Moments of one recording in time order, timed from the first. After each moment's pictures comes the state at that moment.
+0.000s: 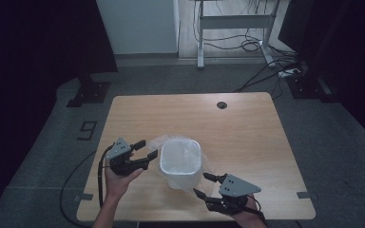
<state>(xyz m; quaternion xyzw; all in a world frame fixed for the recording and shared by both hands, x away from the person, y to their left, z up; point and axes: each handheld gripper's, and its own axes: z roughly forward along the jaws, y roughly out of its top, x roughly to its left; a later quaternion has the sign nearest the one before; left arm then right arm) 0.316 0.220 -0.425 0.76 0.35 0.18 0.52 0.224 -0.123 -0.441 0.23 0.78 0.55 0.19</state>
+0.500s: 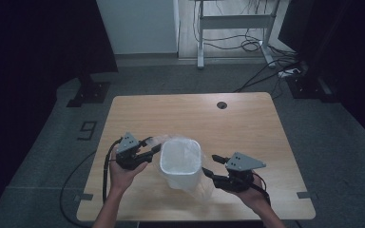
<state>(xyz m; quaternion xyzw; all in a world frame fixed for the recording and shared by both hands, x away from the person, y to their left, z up) 0.334 0.207 -0.425 0.77 0.34 0.19 0.50 0.272 -0.142 -0.426 0.28 0.78 0.52 0.20</state>
